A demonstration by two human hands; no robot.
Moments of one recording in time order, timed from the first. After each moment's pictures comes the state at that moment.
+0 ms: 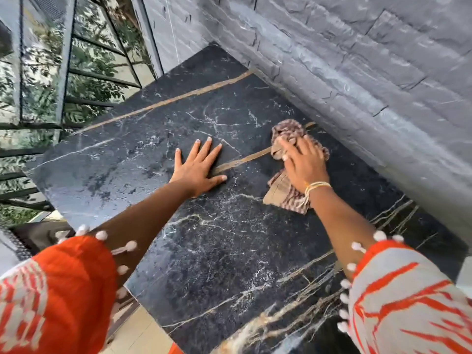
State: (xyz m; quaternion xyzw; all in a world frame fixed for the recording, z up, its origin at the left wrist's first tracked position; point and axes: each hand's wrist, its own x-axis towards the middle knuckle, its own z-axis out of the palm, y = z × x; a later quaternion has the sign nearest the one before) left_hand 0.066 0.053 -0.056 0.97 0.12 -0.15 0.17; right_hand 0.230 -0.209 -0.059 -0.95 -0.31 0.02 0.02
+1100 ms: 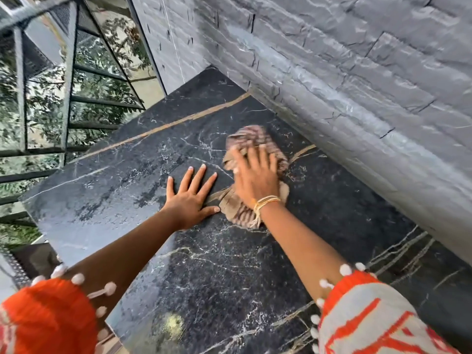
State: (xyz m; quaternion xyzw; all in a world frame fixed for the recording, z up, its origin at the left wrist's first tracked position) left_hand 0.072 0.047 -0.056 0.96 0.12 -0.23 0.09; right_hand 0.208 -0.106 -0.066 -0.94 -0.34 0.00 0.05
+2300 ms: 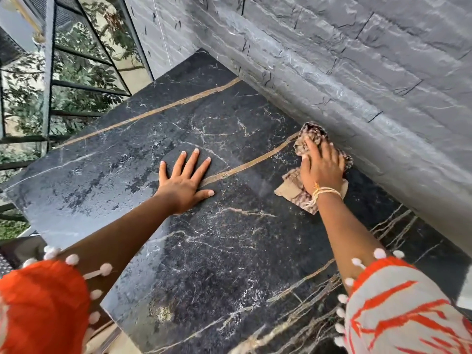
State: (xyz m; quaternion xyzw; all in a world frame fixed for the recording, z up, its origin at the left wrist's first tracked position) left_hand 0.070 0.049 -0.059 0.97 0.12 -0.21 0.09; right_hand 0.267 -0.246 -0.067 -0.99 -0.13 0.01 0.03
